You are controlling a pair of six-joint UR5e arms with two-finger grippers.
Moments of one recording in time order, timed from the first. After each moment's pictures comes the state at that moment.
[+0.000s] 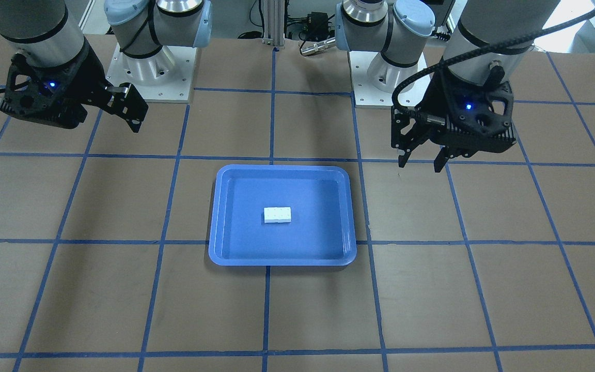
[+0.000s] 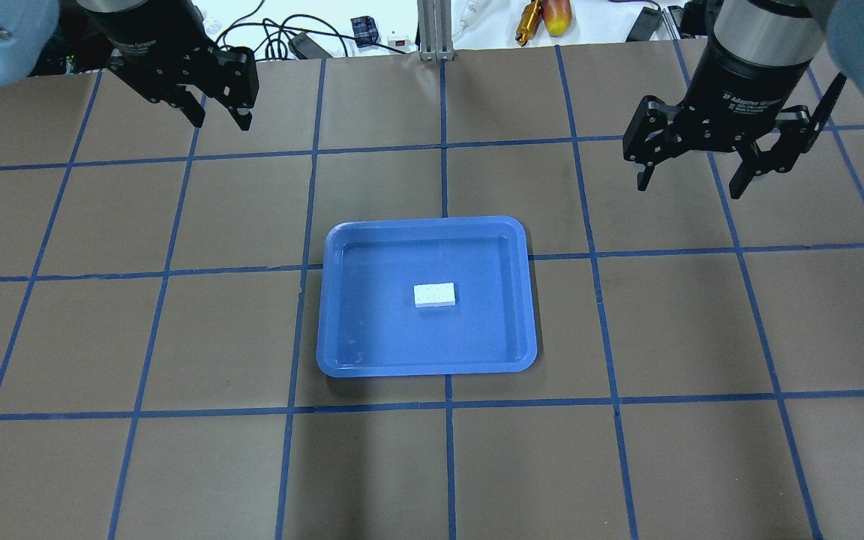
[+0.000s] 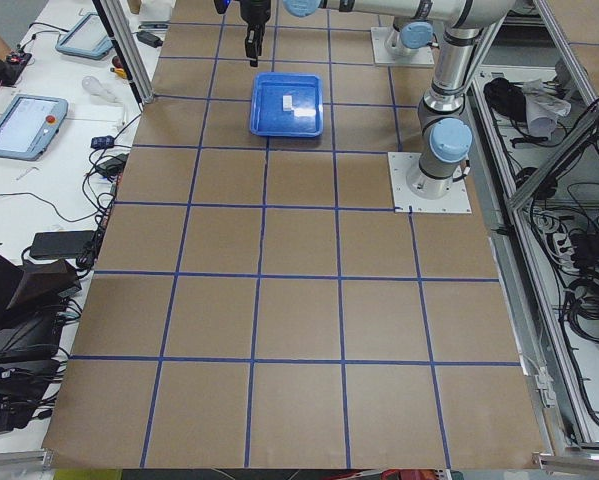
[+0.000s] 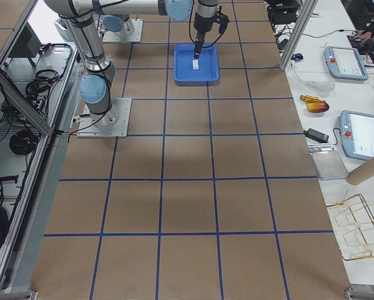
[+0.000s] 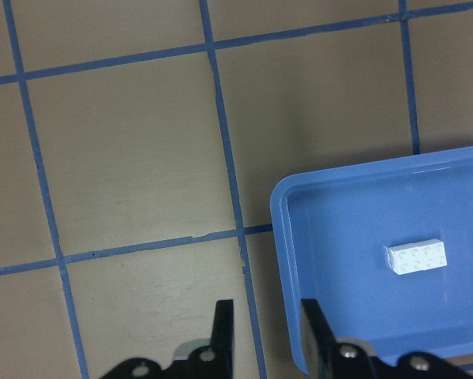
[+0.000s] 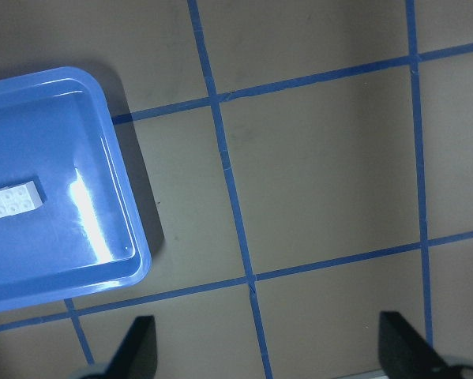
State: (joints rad) left arm -1.59 -1.68 -1.38 -1.57 1.57 0.13; right arm 1.53 -1.57 1.55 -1.44 -1.58 0.16
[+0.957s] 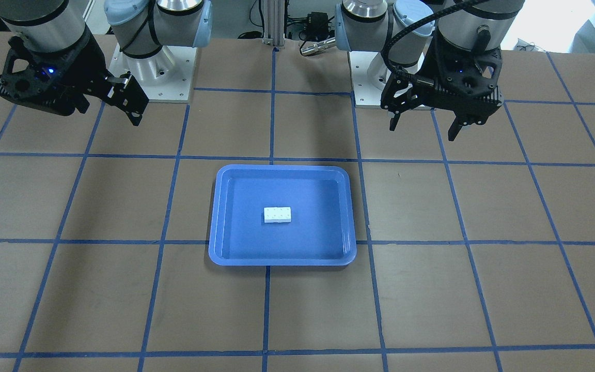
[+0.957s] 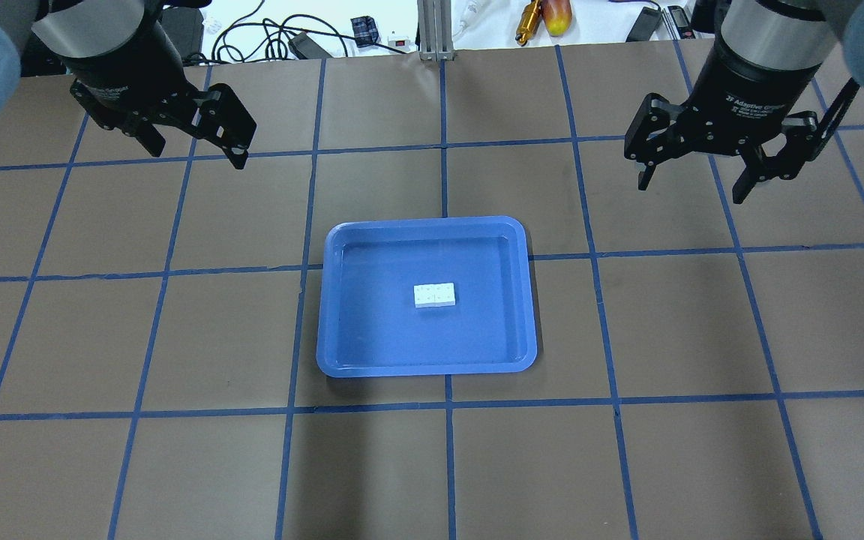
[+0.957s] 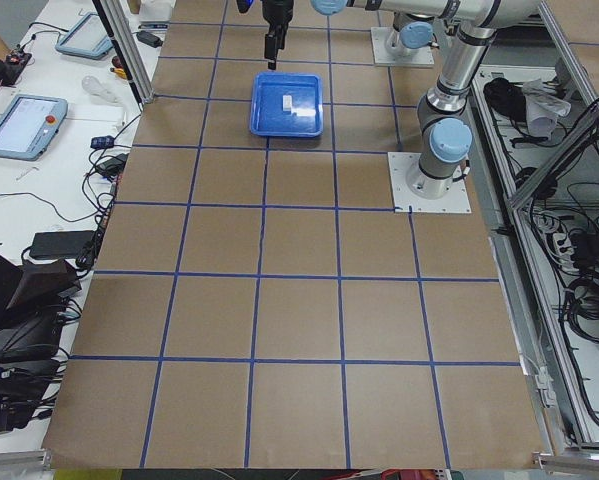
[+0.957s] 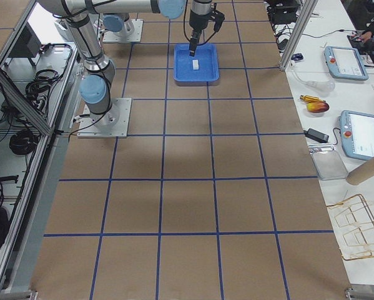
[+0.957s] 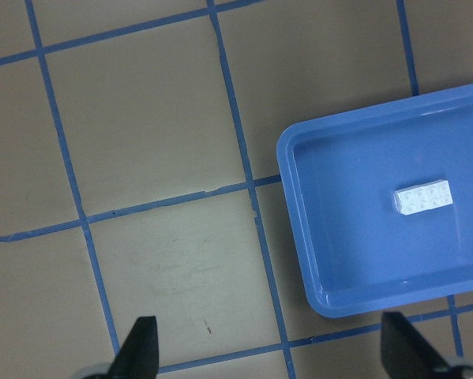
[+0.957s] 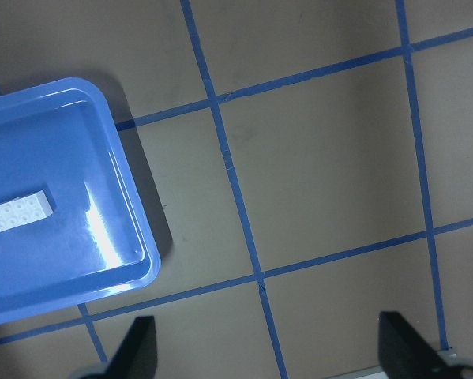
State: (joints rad) left arm -1.58 -1.58 -1.49 -1.58 1.59 0.20; right arm 1.54 -1.60 1.56 -1.44 -1.58 0.21
